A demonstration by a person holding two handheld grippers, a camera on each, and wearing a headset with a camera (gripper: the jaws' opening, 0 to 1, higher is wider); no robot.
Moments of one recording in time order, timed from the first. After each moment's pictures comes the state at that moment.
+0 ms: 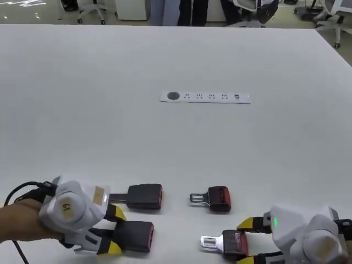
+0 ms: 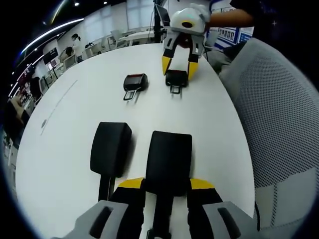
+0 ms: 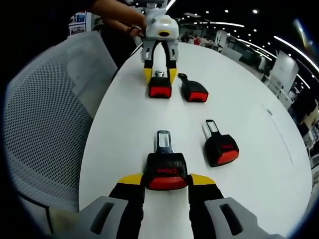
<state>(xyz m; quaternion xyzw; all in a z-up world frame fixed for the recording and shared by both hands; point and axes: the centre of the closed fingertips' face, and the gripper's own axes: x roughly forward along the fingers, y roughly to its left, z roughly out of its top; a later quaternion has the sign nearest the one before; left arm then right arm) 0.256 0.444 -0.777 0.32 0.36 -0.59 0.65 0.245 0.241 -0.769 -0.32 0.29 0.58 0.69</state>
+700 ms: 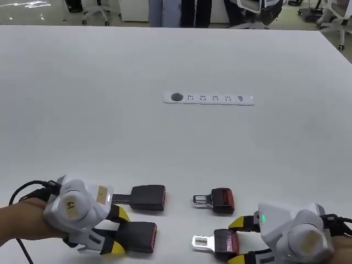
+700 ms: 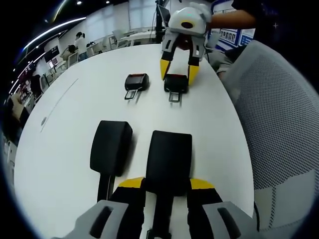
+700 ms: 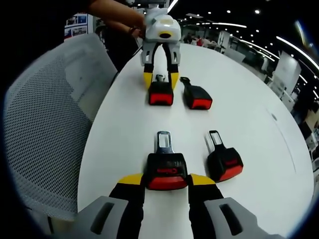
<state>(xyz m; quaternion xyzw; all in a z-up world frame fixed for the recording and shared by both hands) 0.256 0.445 -0.778 0.31 0.37 -0.58 0.66 0.250 0.268 -0.768 -0.31 0.29 0.60 0.68</state>
